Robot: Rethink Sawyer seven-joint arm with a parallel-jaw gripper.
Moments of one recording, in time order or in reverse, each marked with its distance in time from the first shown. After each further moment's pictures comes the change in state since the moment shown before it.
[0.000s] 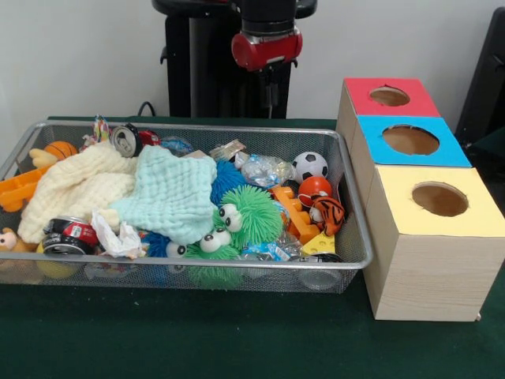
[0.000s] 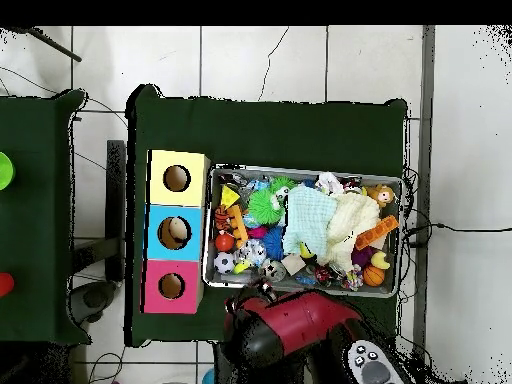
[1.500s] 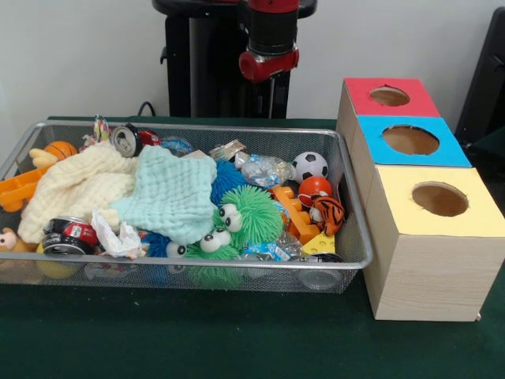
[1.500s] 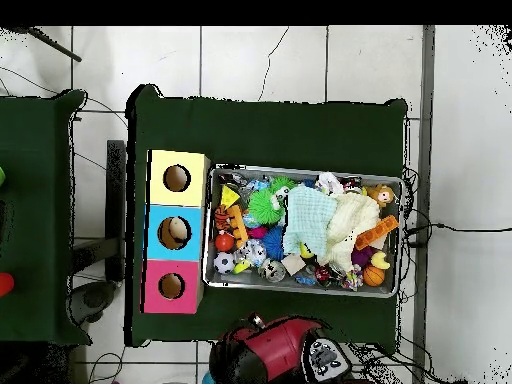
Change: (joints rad) arm 0.197 0.218 -0.275 -0.002 -0.037 -0.187 0.000
